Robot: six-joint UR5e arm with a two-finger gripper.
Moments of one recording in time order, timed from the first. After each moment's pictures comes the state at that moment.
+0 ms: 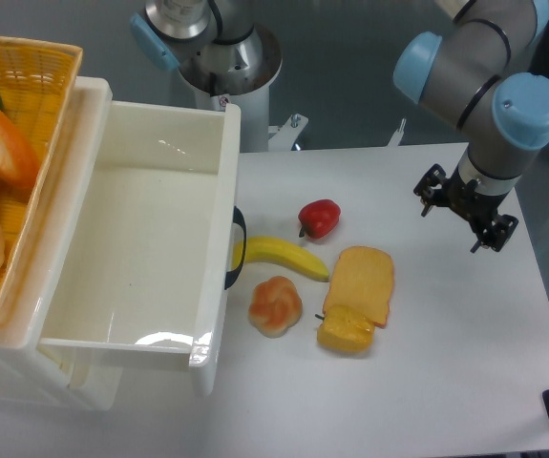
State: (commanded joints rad) arm 2.82 -1.99 -1.45 -1.29 1.58 1.55
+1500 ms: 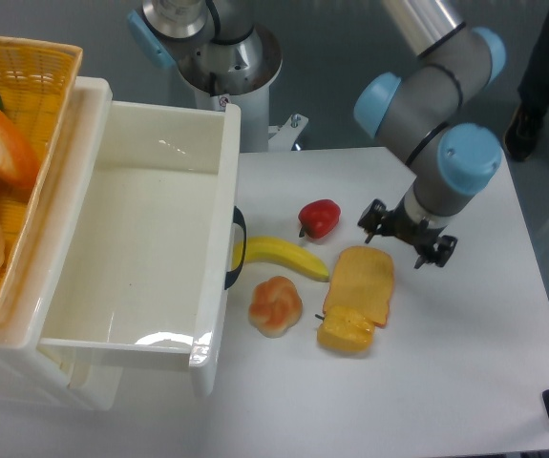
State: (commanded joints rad) arm 2.71 -2.08 -1.61 -1.16 1.52 1.09
